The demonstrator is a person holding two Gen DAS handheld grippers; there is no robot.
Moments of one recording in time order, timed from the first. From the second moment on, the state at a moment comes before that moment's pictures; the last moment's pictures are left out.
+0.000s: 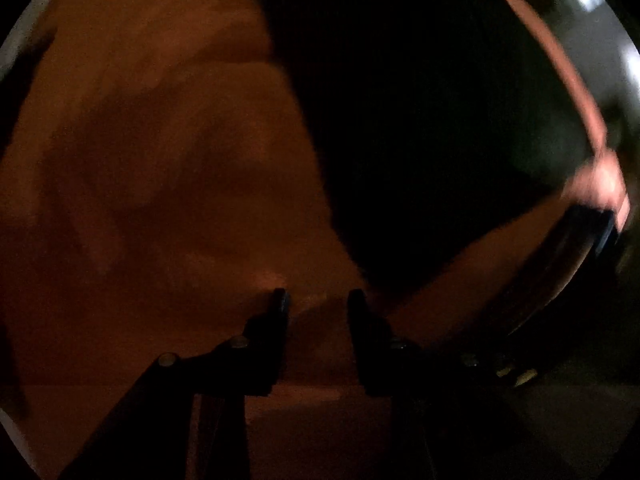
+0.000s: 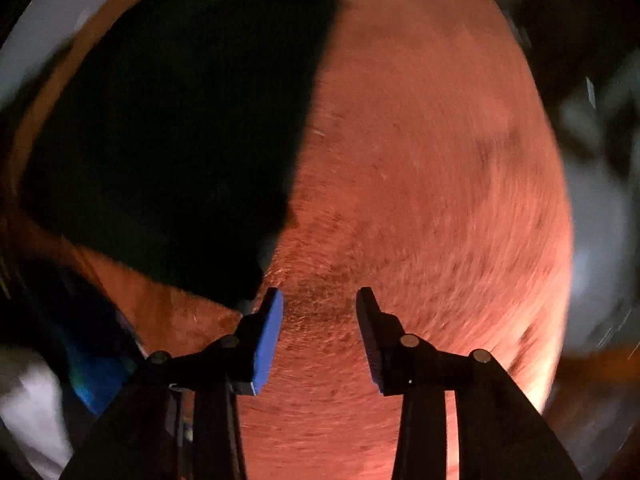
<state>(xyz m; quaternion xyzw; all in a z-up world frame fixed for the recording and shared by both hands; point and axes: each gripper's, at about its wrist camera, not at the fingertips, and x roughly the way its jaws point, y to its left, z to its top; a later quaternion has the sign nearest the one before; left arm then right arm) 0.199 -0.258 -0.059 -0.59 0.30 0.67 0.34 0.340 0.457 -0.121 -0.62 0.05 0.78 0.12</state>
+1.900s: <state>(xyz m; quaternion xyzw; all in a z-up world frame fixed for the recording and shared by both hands) 0.289 -0.259 -0.108 -0.03 0.61 0.57 0.55 0.370 0.385 -0.188 -0.18 -0.70 0.65 -0.21</state>
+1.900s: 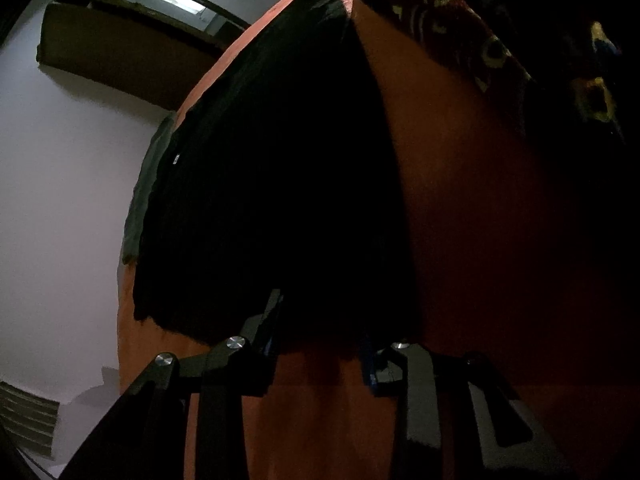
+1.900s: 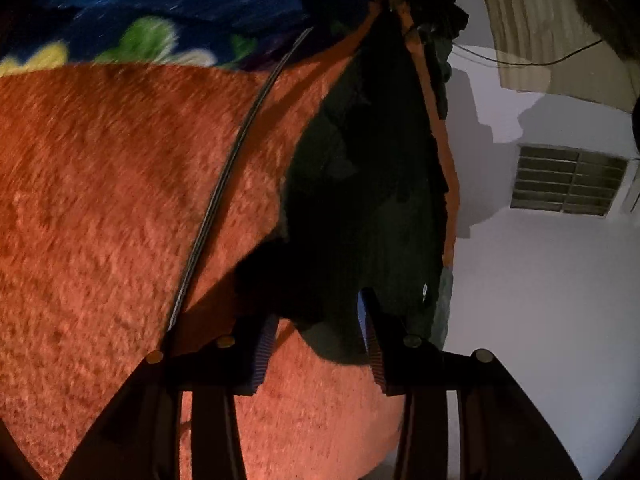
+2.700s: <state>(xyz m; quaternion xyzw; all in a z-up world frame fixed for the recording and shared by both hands) 0.297 -0.239 -0.110 -0.06 0.60 0.56 0.57 0.344 0.352 -0.193 -0.20 -0.71 0.62 -0.28</state>
